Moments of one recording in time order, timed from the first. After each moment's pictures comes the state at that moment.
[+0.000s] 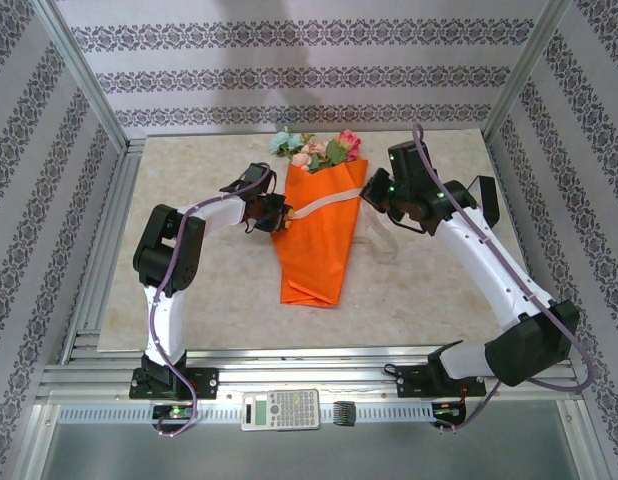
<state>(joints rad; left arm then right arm) -0.34 2.07 1.40 -0.31 0.37 -1.64 0.39 1.38 1.38 -0.73 -0.14 0.90</state>
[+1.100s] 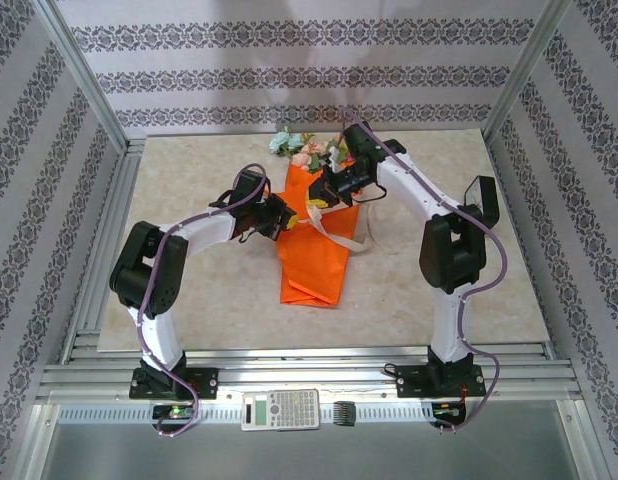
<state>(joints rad) -0.38 1.85 1.17 -0.10 0.46 -1.46 0.37 2.05 1.84 -0.96 -0.88 0.54</state>
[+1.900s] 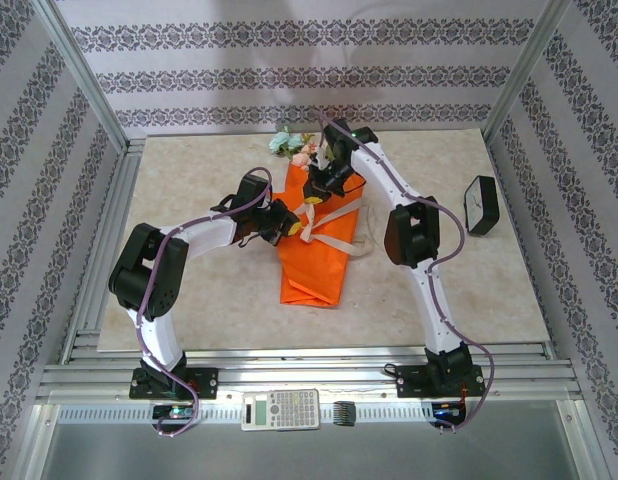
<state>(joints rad) -0.40 1.84 1.13 -0.08 0.50 -1.36 0.39 2.54 2.49 -1.29 -0.65 0.38</state>
